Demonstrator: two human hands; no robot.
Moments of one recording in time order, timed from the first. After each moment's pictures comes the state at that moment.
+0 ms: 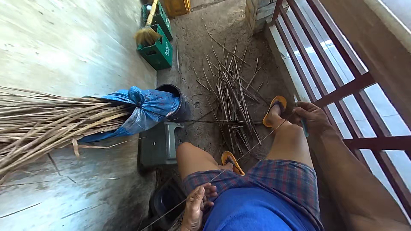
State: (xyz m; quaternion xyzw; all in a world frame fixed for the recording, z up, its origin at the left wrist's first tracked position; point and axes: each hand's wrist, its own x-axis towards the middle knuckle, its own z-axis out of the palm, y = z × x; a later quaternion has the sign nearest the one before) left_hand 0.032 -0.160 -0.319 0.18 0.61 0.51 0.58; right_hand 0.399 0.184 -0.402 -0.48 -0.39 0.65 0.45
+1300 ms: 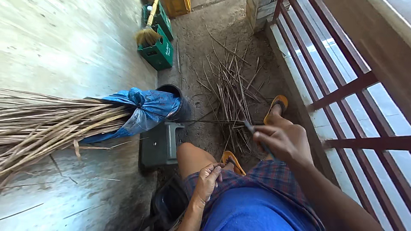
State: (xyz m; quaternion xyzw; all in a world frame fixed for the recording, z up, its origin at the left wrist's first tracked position) left_hand 0.045 -0.071 -0.316 0.28 0.63 0.43 0.58; right_hand 0.284 0.093 -0.325 -0.37 -0.50 0.72 0.32
